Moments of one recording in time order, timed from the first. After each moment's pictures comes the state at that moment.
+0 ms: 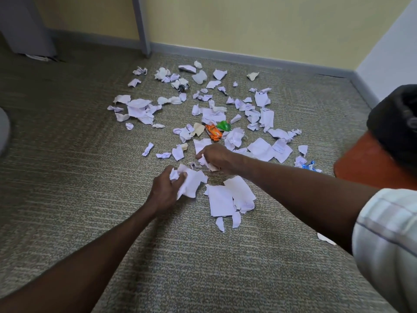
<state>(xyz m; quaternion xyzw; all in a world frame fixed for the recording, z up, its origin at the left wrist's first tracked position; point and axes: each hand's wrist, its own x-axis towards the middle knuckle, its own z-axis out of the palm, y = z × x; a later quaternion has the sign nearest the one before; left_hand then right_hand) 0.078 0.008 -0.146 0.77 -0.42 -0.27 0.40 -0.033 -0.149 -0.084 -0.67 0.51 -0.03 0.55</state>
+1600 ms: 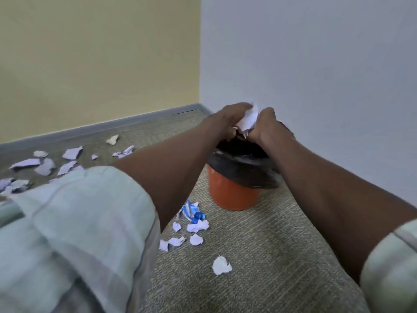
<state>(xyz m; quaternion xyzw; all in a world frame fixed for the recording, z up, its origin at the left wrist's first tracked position) -0.359 -0.269 0.160 0.48 -0.54 -0.62 0.30 -0.458 -0.286 0.132 -0.12 0.50 -0.63 0.58</state>
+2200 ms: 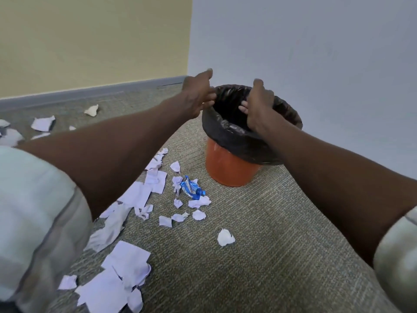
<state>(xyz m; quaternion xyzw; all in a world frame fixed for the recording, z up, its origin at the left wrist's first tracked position) -0.269 -0.338 0.111 0.44 -0.44 -0.64 0.44 -0.399 -0.291 0.112 -0.23 0.65 -0.66 0.31</state>
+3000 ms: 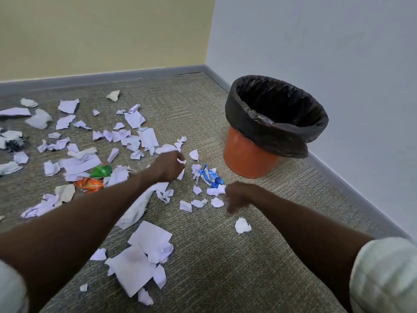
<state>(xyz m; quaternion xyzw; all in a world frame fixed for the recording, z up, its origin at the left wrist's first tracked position) -0.115 -0.260 -0.061 0.56 -0.75 -0.33 0.11 -0.338 -0.191 -0.073 -0.68 0.64 0.31 0.20</state>
